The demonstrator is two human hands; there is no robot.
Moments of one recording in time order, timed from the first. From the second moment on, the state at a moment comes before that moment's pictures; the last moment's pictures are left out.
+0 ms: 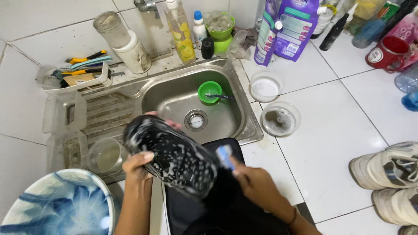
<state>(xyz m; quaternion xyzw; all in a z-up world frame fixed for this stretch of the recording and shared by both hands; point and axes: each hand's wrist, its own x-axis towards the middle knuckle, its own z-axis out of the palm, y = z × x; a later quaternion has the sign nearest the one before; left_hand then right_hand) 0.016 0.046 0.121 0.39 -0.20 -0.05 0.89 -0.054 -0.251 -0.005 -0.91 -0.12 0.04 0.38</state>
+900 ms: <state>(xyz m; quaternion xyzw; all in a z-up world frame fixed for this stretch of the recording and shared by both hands) -0.101 0.015 0.133 0.81 -0.17 0.17 0.54 -0.071 -0.209 0.109 -0.82 -0.35 -0.03 0.45</state>
